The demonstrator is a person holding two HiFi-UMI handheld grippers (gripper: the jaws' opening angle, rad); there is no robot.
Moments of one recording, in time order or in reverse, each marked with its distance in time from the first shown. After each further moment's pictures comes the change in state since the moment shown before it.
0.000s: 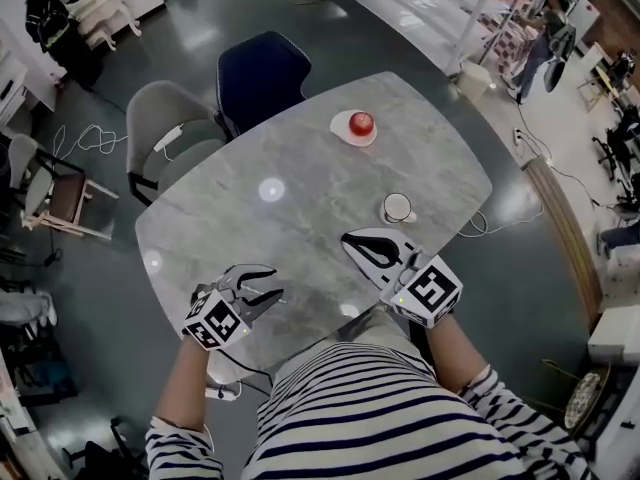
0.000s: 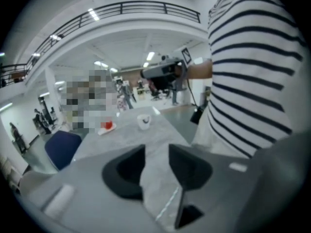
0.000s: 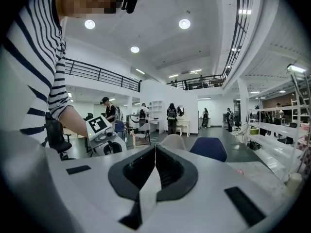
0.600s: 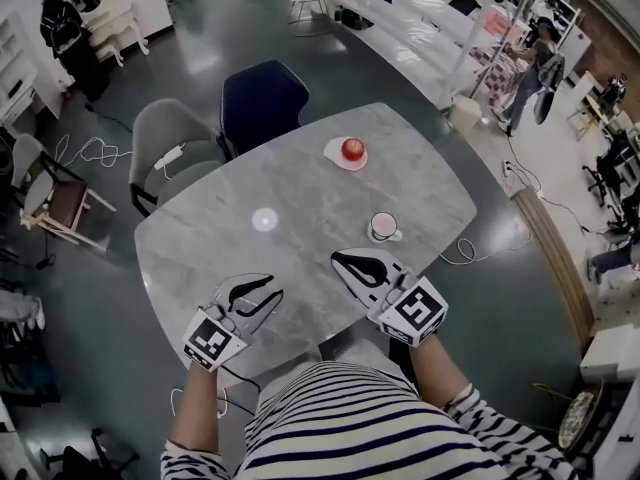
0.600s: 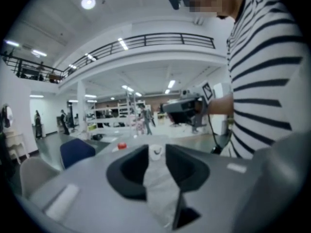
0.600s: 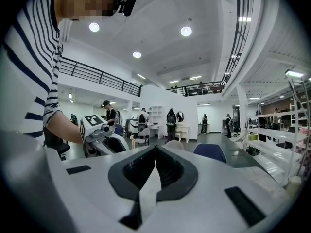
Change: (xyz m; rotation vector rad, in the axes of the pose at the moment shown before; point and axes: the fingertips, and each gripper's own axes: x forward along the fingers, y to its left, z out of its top) left arm -0.041 0.003 0.073 -0.157 -0.335 0.250; right arm -0.014 0.029 0.019 -0.024 -0.068 -0.017
